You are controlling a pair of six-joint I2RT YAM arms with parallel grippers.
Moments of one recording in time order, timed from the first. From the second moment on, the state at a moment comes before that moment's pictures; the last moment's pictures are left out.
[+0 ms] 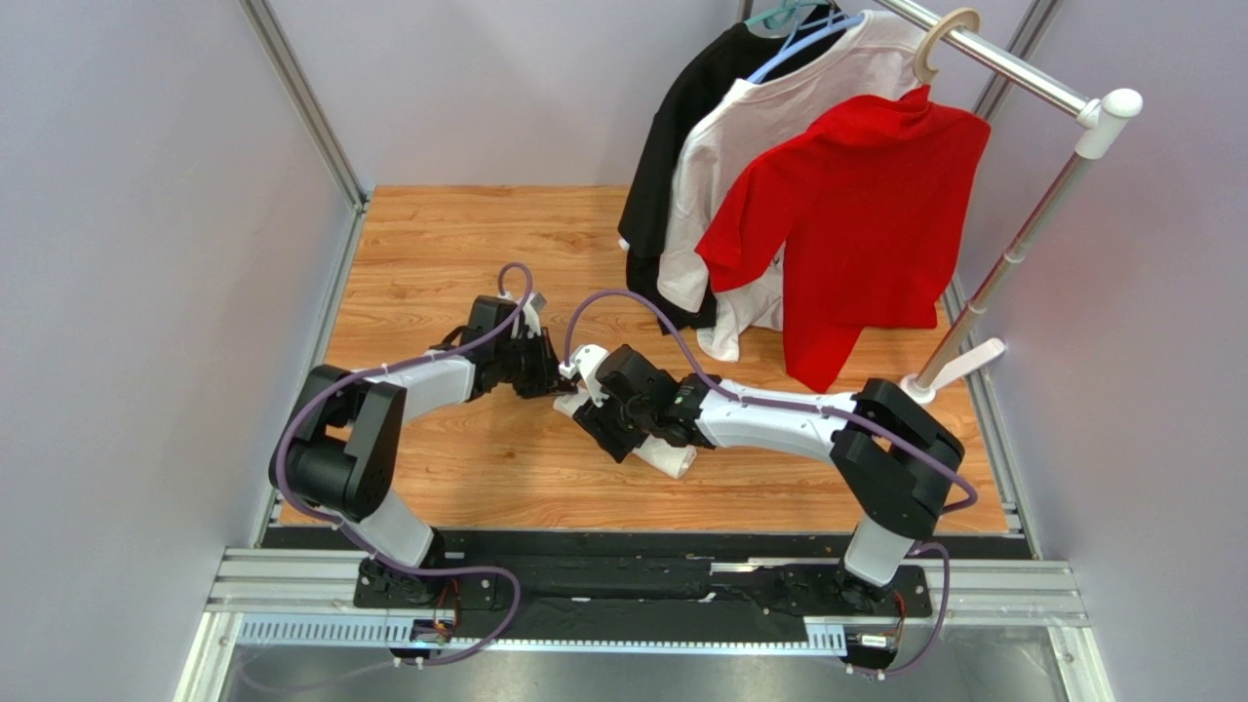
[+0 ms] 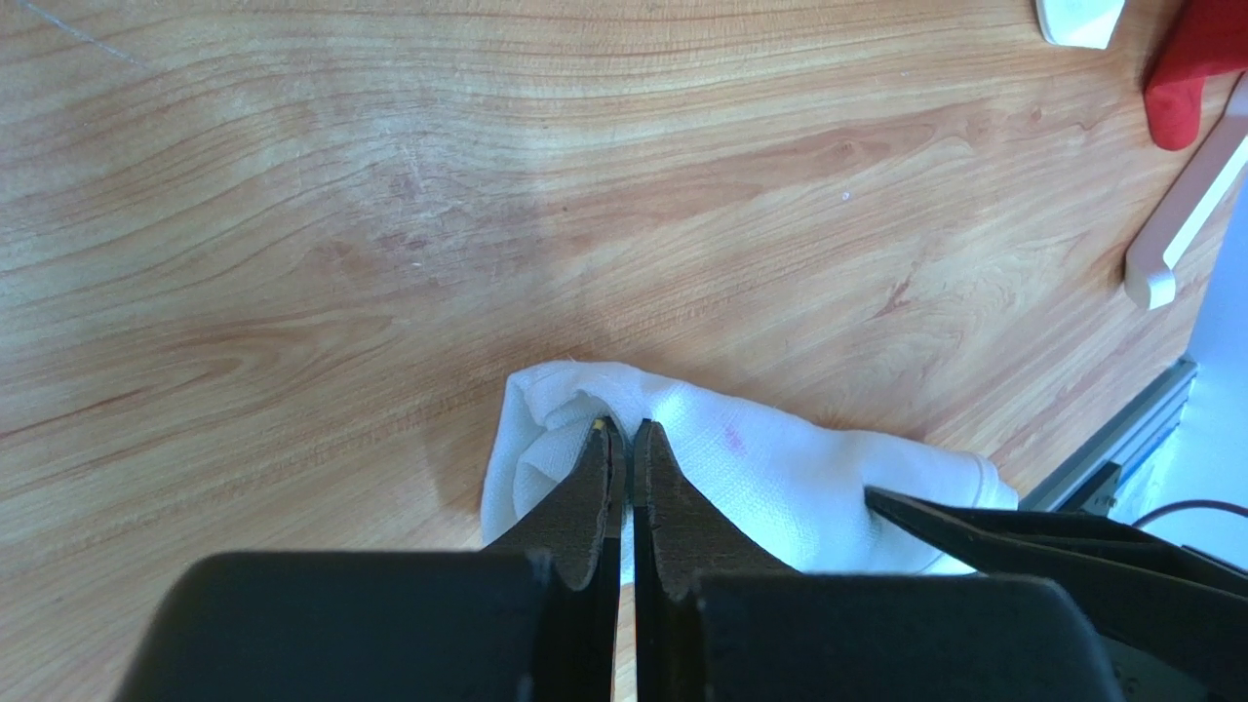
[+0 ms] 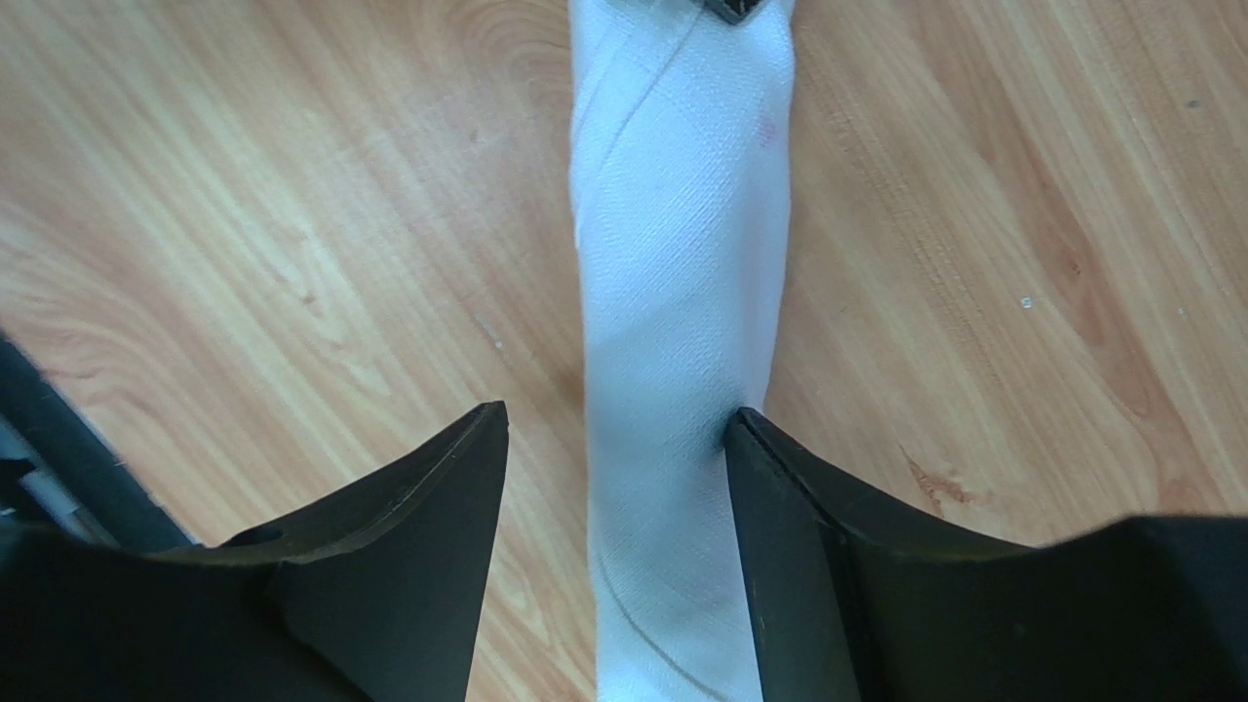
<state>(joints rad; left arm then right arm) -0.31 1.60 0.75 -0.02 0.44 -0.52 1.00 1.71 1.06 -0.22 0.01 0.04</state>
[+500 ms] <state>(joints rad) -0.31 1.64 0.80 -0.06 0.45 -0.52 0.99 1.82 1.08 -0.22 0.09 0.03</state>
